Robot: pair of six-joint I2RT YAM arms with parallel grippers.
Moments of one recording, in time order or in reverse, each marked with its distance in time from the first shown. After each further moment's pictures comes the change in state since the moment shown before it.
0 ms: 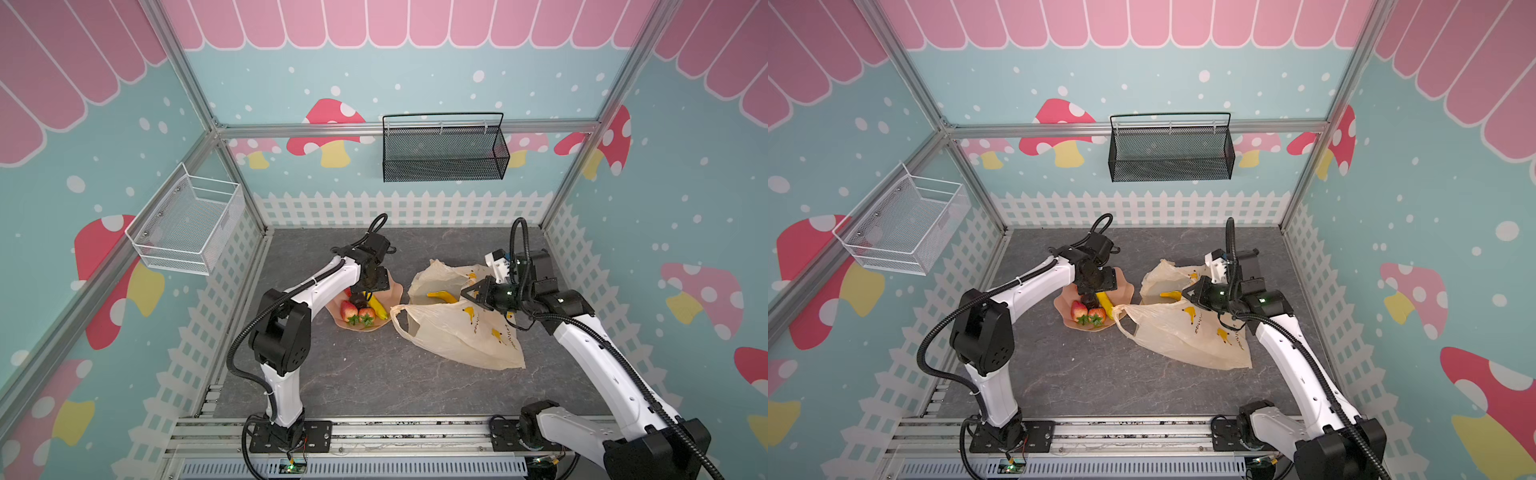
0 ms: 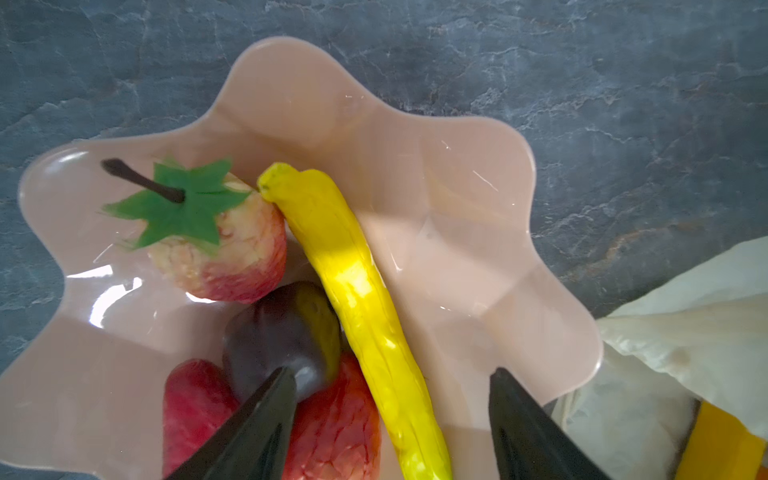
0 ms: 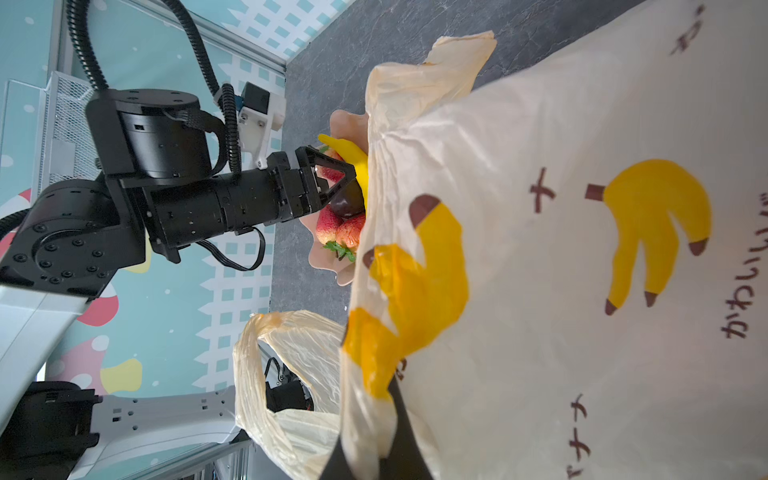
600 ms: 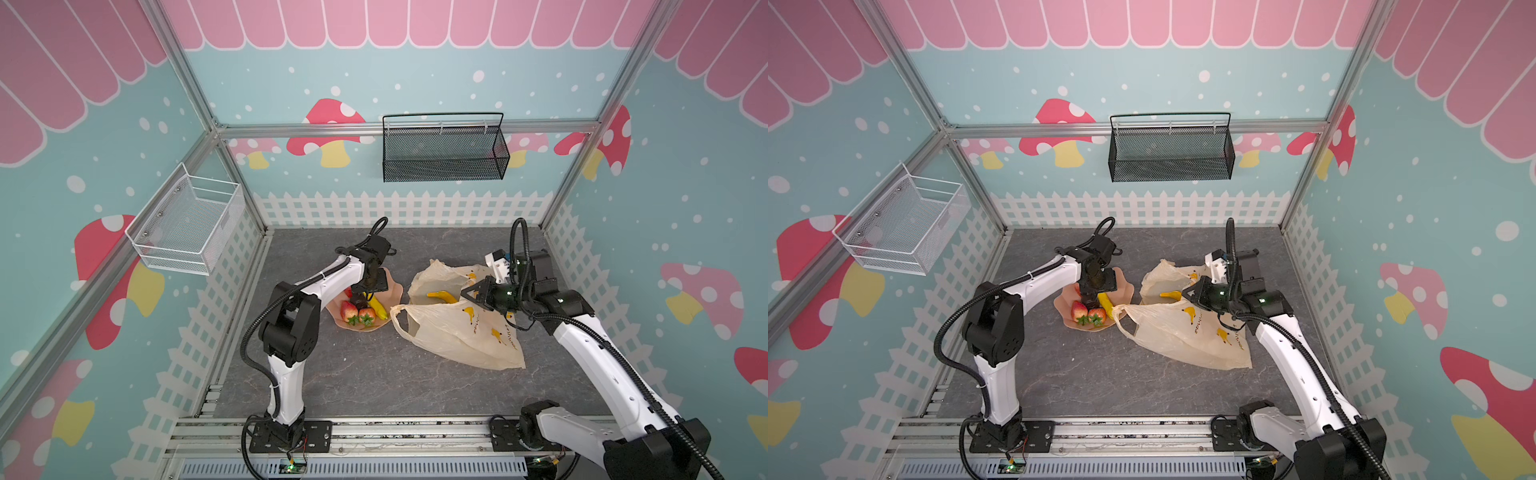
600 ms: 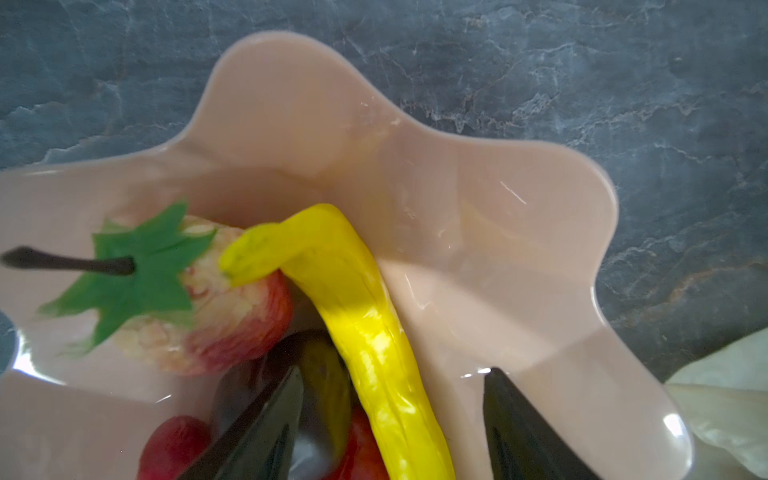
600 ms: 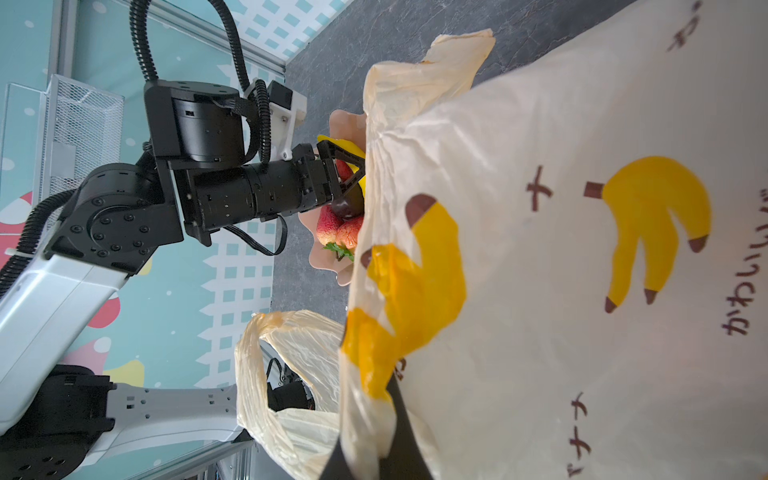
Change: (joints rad) left arm 0.015 0.091 0.026 0.027 -0.021 0.001; right arm 0.000 0.000 -0.002 0.001 0.000 0.008
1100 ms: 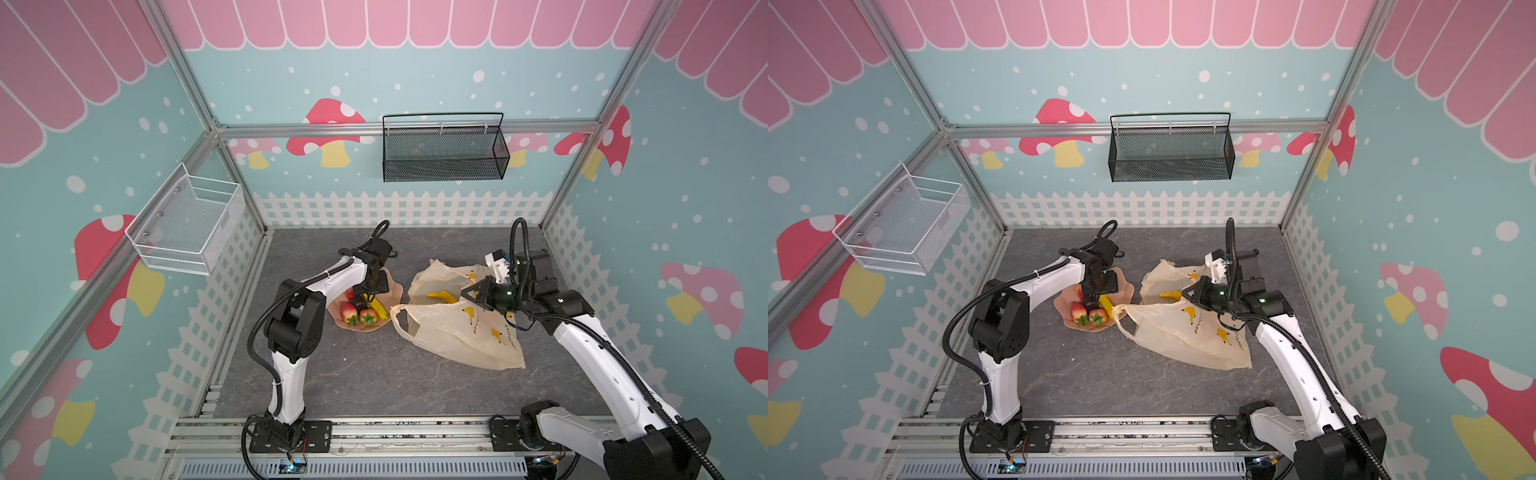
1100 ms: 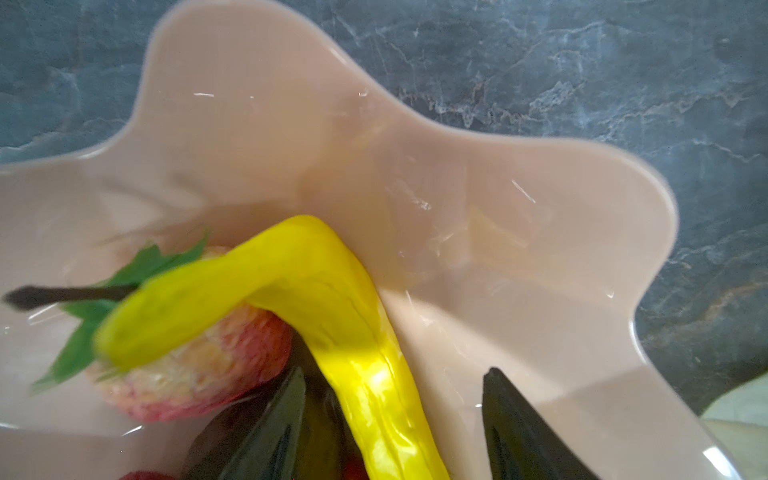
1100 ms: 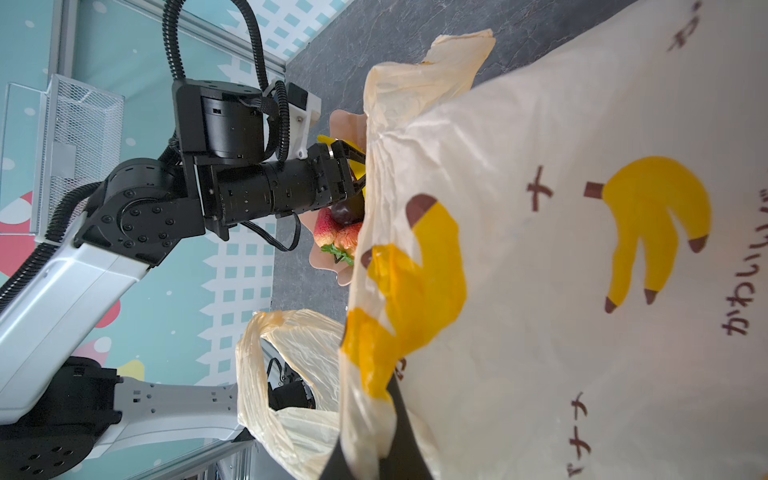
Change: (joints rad) left arm 0.000 0.039 0.000 0.022 0.001 -0.001; right arm 0.000 0.000 0.000 0.000 -0.001 0.000
